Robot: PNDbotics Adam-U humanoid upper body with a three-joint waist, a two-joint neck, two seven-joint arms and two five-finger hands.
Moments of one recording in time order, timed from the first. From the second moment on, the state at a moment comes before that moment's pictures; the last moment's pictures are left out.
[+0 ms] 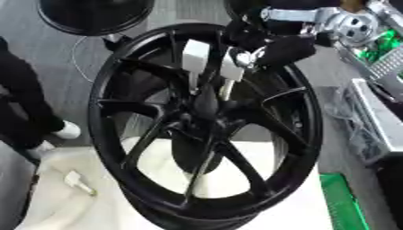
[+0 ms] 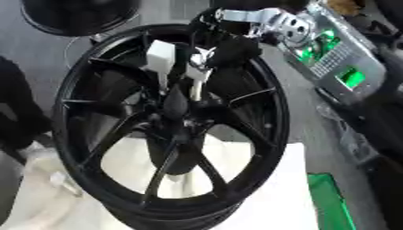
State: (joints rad) left arm -0.37 0.40 0.20 -1.82 0.24 0.18 0.45; right arm -1.03 -0.58 0.59 -1.63 0.18 0.47 0.56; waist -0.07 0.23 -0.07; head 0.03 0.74
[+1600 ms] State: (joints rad) left arm -0.37 0.40 0.19 -1.82 0.24 0.18 0.42; right arm -1.01 -0.57 0.59 -1.56 0.20 0.43 0.57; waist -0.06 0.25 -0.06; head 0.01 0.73
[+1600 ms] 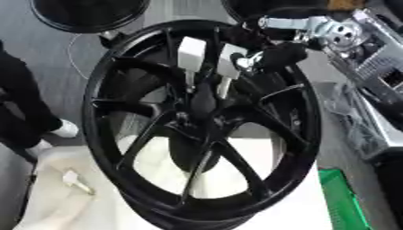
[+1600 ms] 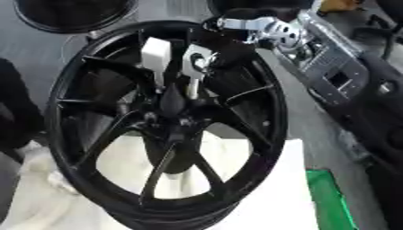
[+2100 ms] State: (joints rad) left arm -0.38 0.40 0.19 -1.82 0.24 0.18 0.42; right arm -1.00 -0.57 0.59 -1.54 0.21 0.42 0.58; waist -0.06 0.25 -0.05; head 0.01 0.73
